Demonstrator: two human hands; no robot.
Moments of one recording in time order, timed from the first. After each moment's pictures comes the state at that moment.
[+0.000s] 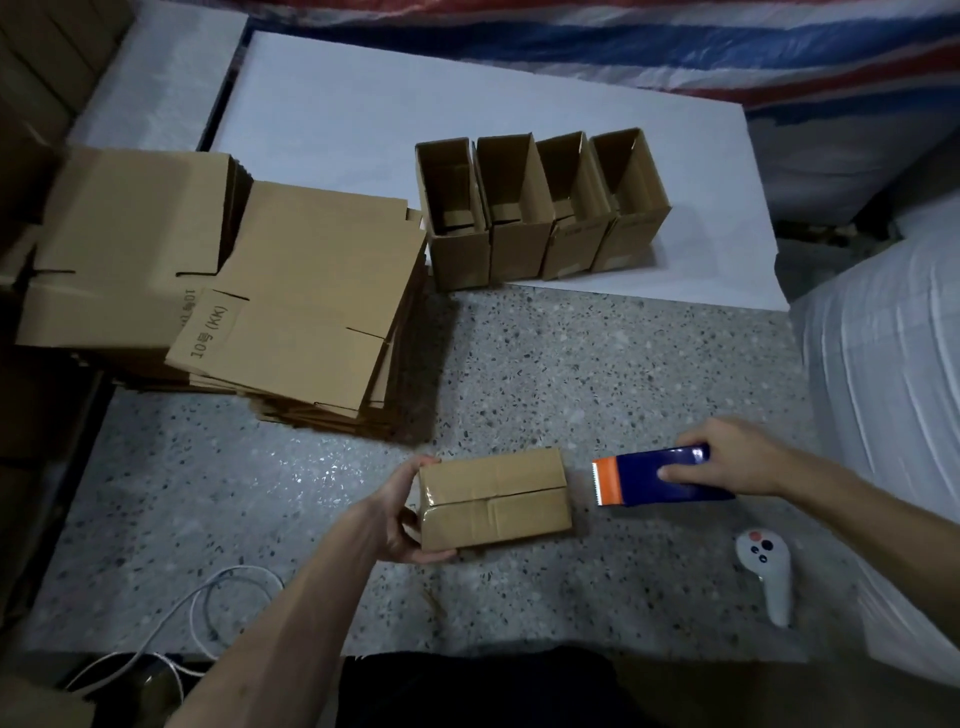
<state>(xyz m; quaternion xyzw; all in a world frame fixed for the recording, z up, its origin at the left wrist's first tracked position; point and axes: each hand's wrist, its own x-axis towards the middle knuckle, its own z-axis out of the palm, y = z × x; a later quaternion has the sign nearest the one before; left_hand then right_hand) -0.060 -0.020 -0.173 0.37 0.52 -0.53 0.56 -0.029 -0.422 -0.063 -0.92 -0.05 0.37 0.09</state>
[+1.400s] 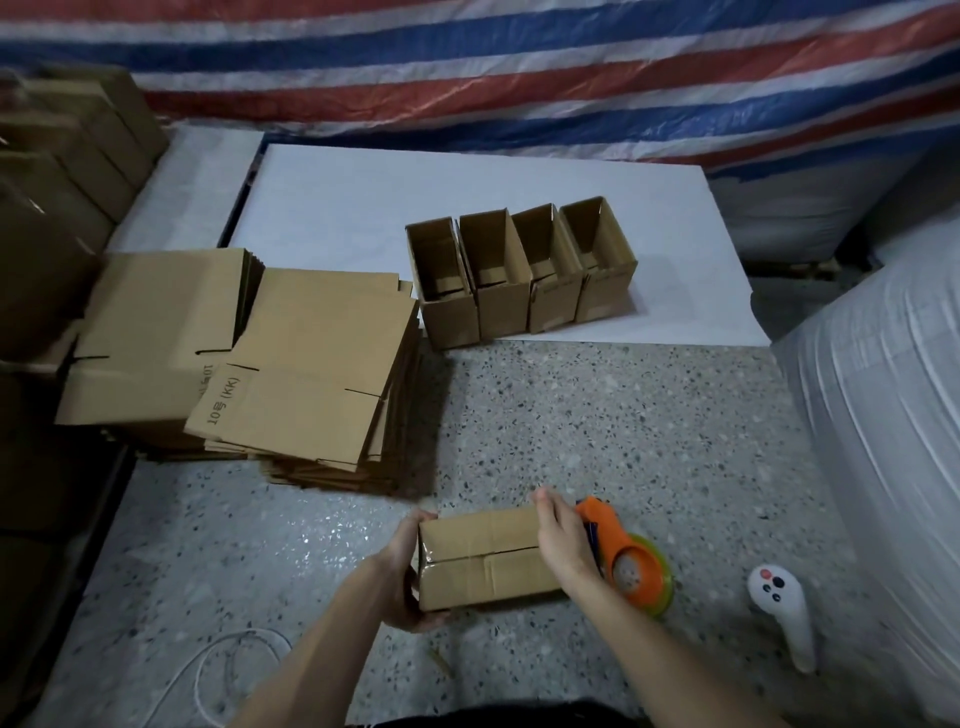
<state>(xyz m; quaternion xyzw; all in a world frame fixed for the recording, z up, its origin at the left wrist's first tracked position) -0.069 -0.033 -0.153 0.43 0.51 -0.54 0.52 -0.089 -0.250 -0.173 -0.78 0.27 0.20 0.52</state>
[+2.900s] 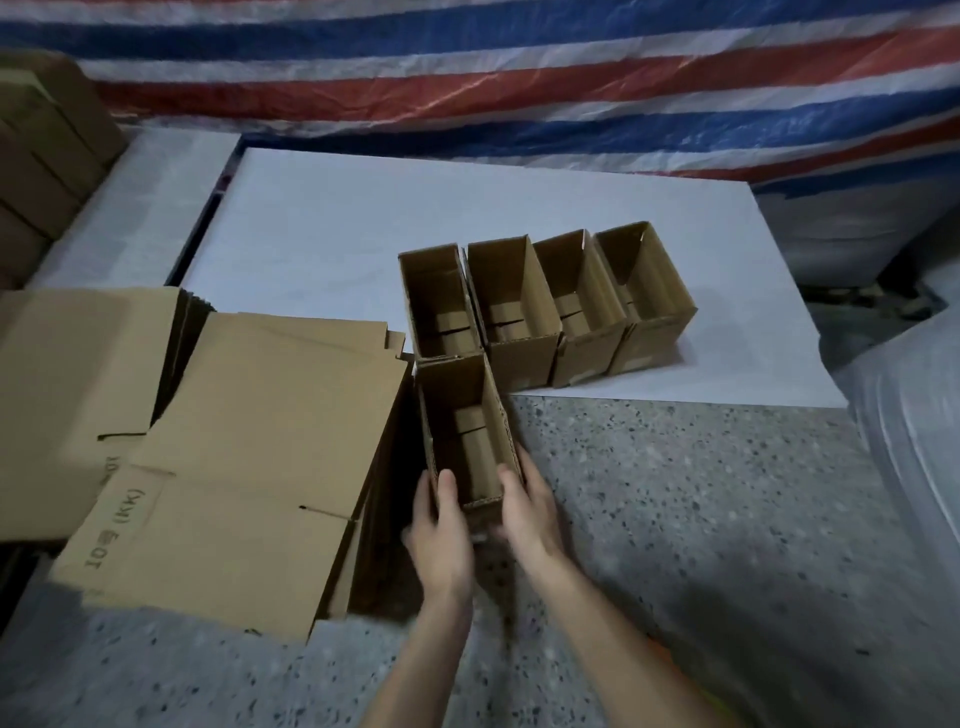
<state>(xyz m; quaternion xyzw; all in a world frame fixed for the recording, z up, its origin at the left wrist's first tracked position) 0.072 -0.118 -0.184 0.62 0.42 -0.09 0.66 0.095 -0.199 -0.203 -0.72 0.31 0.13 0.61</state>
